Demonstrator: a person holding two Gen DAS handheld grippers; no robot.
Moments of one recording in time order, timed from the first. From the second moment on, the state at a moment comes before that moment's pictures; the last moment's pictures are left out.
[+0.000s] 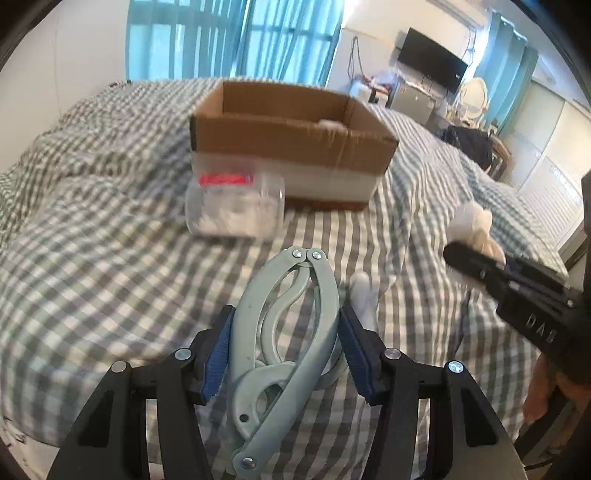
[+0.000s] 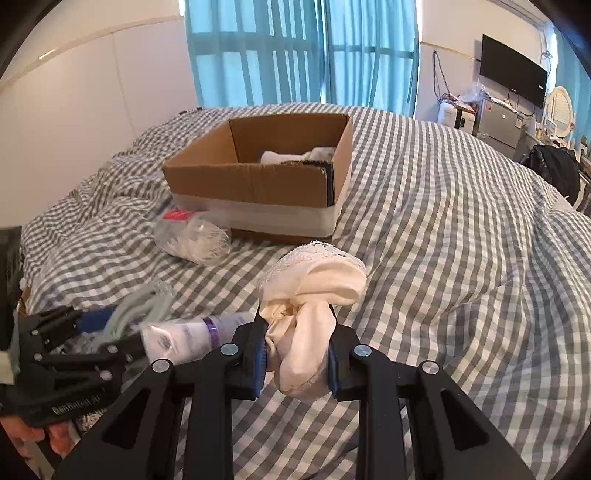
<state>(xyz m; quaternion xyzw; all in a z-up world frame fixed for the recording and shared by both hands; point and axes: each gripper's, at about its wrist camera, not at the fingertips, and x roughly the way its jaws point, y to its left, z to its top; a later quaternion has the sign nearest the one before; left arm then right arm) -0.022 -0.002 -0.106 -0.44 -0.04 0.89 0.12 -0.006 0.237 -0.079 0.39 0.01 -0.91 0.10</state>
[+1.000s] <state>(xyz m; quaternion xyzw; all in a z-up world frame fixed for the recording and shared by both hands) -0.213 -0.003 0.019 -0.33 -0.04 0.94 0.12 -0.144 0.198 0.047 0.30 0.09 -0.94 0.16</state>
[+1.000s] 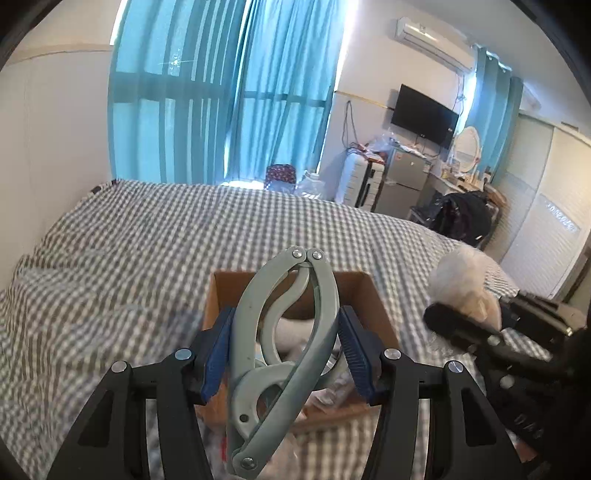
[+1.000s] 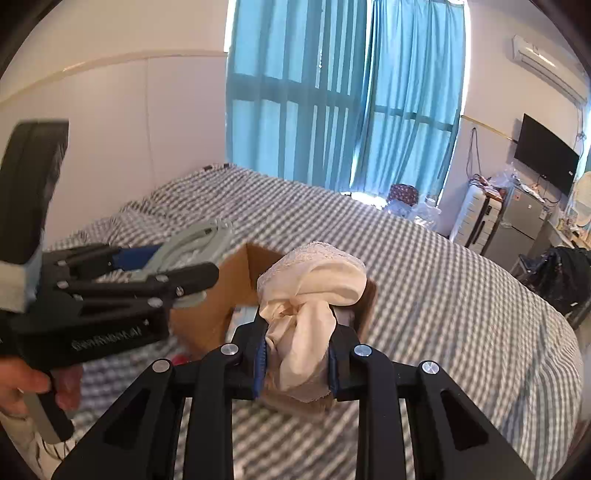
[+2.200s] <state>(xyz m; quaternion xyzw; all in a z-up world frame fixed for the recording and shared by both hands) -0.272 0.025 -0.040 -0.36 0.04 0.92 0.11 -0.216 0.209 -0.028 0.36 0.07 -0.92 0.16</state>
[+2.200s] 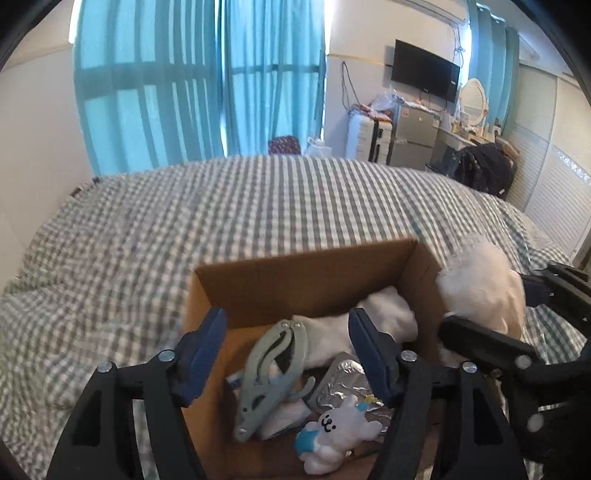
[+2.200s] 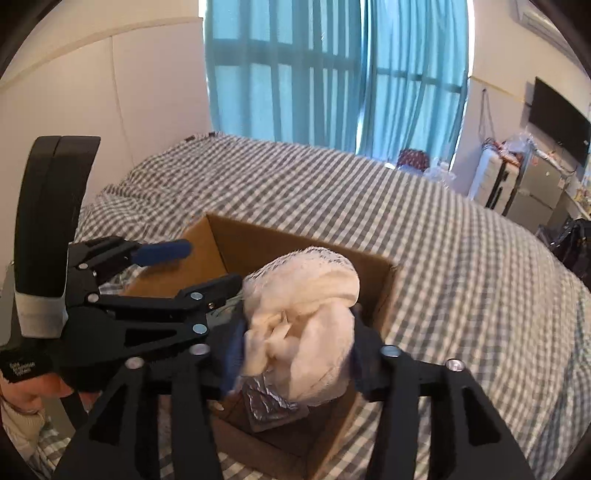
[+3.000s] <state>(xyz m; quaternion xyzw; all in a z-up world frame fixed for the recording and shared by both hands) -0.066 -0.017 0.082 -0.25 0.03 0.96 0.10 -0.010 0.230 0.131 0.22 0.07 -0.97 0.07</state>
